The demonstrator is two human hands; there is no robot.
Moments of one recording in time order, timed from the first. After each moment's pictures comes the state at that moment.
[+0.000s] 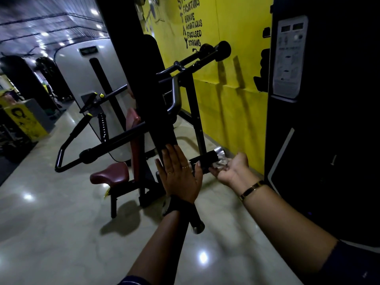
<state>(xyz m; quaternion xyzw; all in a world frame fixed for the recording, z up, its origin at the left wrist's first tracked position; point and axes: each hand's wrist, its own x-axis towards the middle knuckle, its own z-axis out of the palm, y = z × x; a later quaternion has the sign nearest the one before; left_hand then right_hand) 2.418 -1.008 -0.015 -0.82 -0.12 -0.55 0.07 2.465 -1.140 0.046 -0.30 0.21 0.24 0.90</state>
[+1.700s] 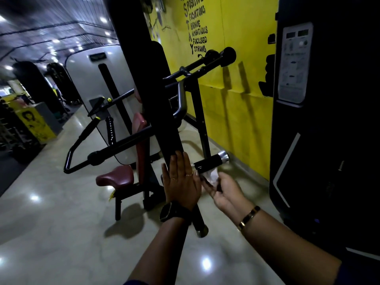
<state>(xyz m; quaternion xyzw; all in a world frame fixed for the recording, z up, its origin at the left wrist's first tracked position) 2.412 -0.985 -0.028 -0.84 -0.05 -0.54 0.09 2.430 -1.108 0.006 -0.29 0.17 0.26 0.91</state>
